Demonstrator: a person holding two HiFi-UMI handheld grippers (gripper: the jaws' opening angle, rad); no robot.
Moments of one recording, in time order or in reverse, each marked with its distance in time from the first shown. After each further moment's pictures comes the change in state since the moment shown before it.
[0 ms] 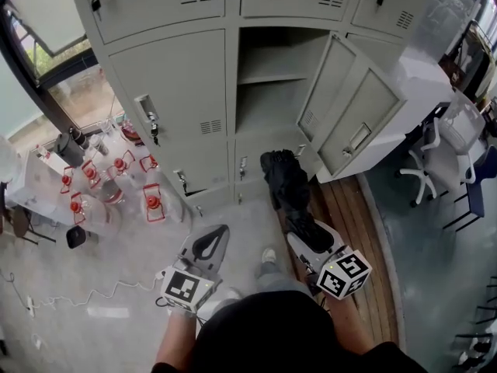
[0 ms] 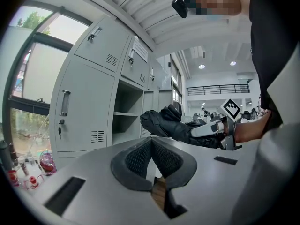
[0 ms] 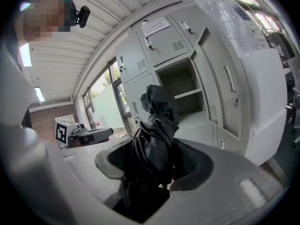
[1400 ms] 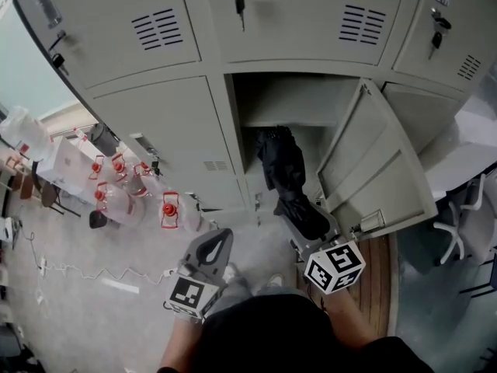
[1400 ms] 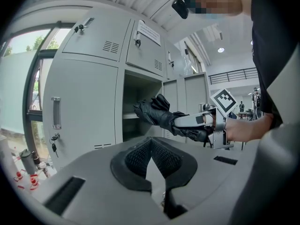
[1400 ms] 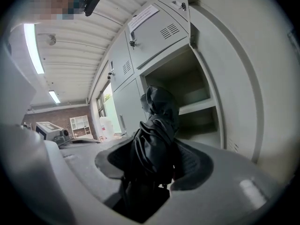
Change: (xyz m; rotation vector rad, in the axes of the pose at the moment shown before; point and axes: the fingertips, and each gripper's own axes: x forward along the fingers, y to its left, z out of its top) left arm 0.149 0.056 0.035 0.069 0.062 0.300; right arm 0.151 -0.127 0.120 -0.077 -0.046 0.206
